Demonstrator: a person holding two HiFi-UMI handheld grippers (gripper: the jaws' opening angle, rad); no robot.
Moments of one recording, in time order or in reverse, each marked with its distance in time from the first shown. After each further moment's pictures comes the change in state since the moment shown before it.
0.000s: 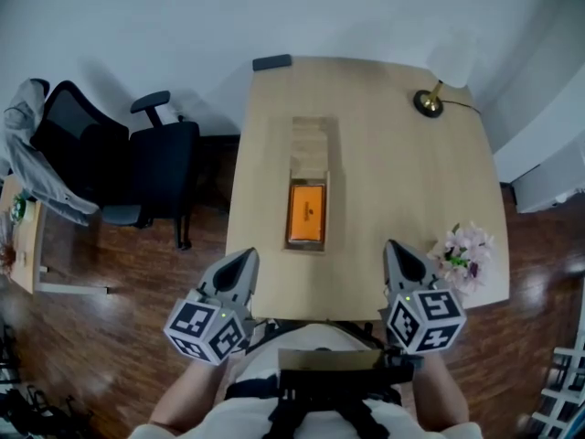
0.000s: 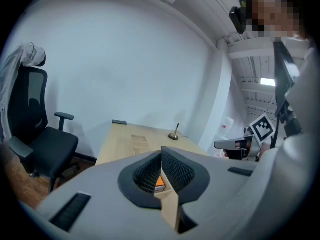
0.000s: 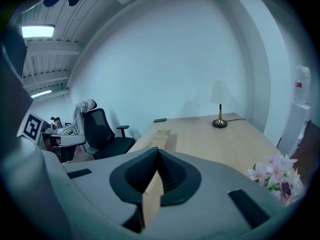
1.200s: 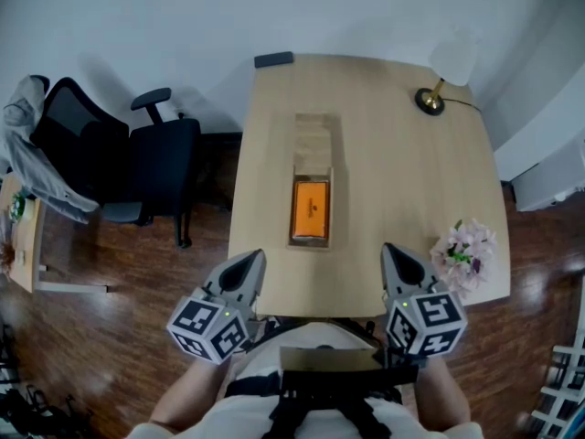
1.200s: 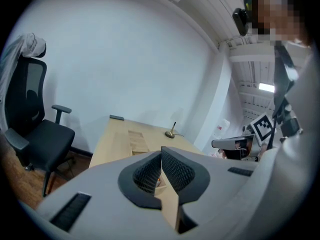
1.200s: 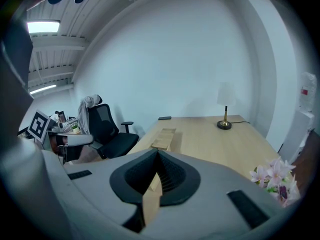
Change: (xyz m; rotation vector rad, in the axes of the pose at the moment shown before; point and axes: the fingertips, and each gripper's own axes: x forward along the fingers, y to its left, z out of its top) left arm -0.005 -0.003 -0.010 -0.045 0.024 -0.050; right arm -0.006 0.027 0.002 -0.066 0.014 0.036
